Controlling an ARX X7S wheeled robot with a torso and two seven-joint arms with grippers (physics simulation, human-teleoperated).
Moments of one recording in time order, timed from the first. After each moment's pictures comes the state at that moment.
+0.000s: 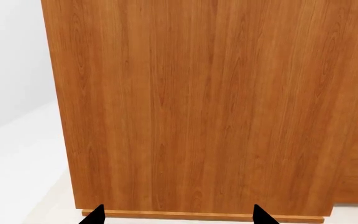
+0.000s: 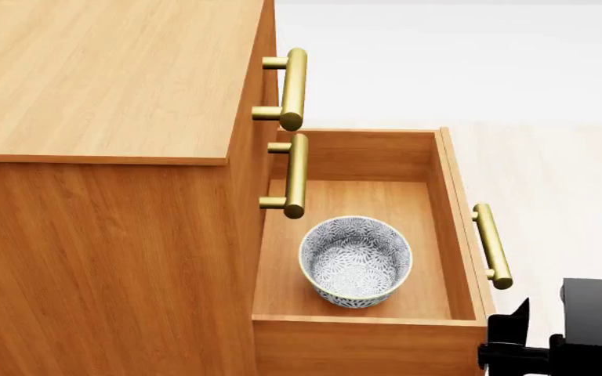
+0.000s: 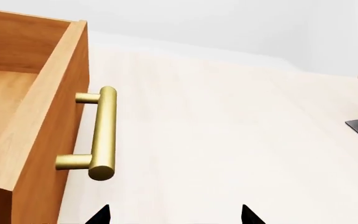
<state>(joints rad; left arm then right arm) 0.24 -0.48 0.44 0.26 -0.34 0.19 -0.51 0.45 0.27 0.17 0.12 -0.07 0.64 -0.09</state>
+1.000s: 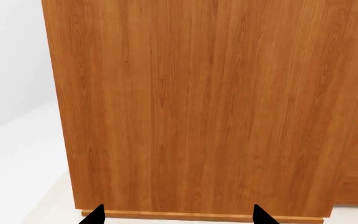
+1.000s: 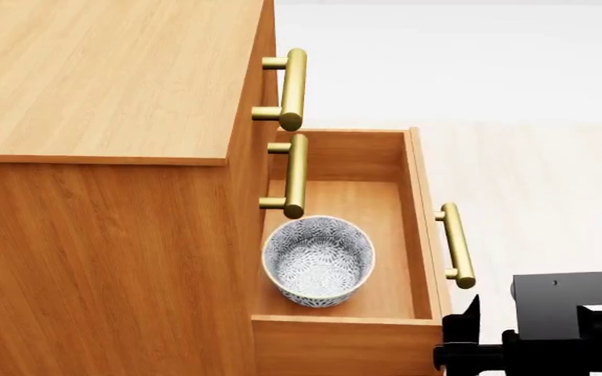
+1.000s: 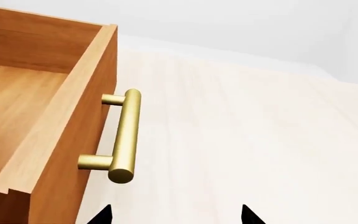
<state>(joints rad) 0.23 -0.48 0.44 0.26 -0.35 0.20 -0.51 0.45 0.24 0.09 0.10 -0.05 0.64 -0.13</state>
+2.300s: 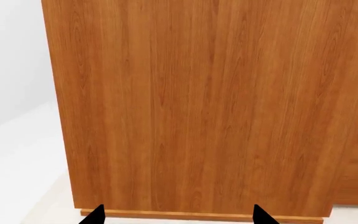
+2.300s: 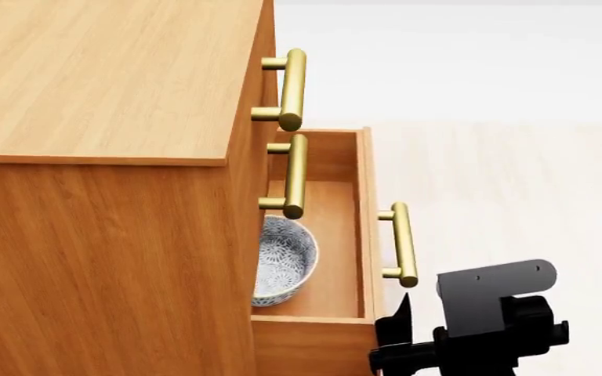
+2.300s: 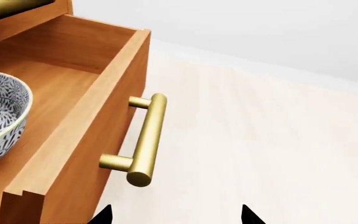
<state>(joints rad) 0.23 -0.49 0.45 0.24 -0.35 0.21 -0.51 0.45 0.19 -0.04 0.07 -0.04 0.64 -0.14</state>
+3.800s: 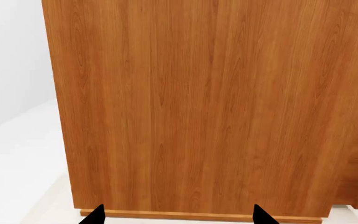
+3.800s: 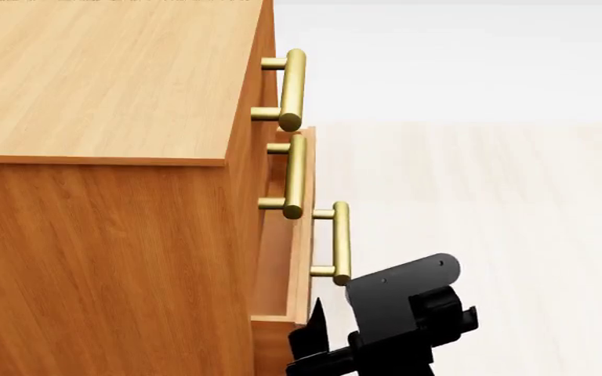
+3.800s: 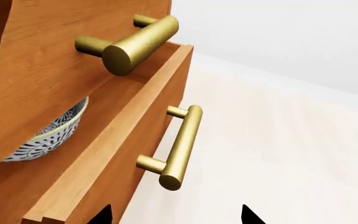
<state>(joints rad) 0.23 -0.50 0.46 0.25 -0.36 0.21 -0.52 0.44 0.13 -0.21 0.00 0.00 0.66 -0.13</state>
